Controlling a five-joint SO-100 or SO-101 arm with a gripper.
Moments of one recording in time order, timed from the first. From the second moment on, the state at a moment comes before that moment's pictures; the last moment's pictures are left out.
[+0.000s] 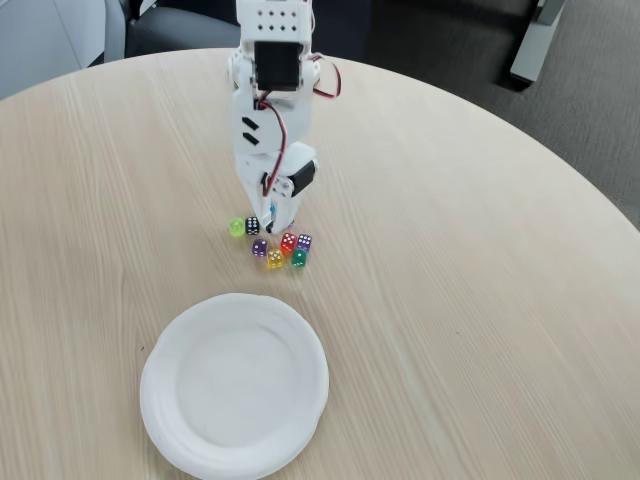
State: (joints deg) arm -1.2 105.6 136.4 40.0 43.8
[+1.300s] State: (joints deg) arm -10.8 105.6 136.4 40.0 52.6
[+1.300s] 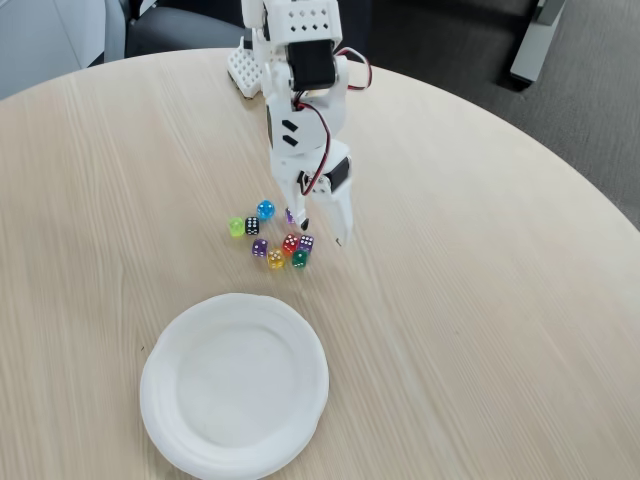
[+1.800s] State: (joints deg) arm -10.8 105.6 136.4 40.0 56.1
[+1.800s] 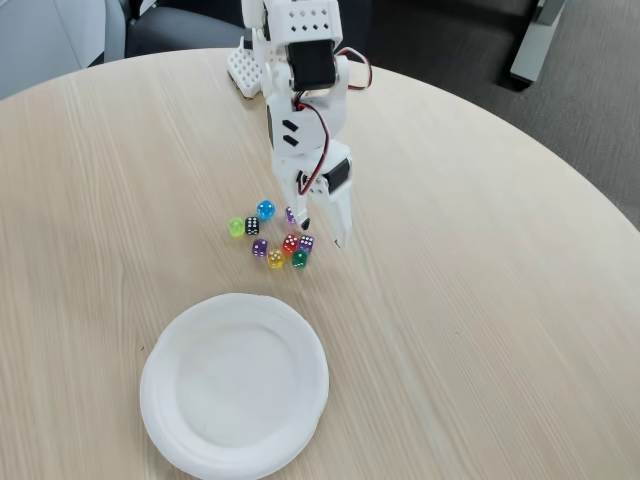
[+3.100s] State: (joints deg) arm -10.8 99.3 130.3 33.4 60.4
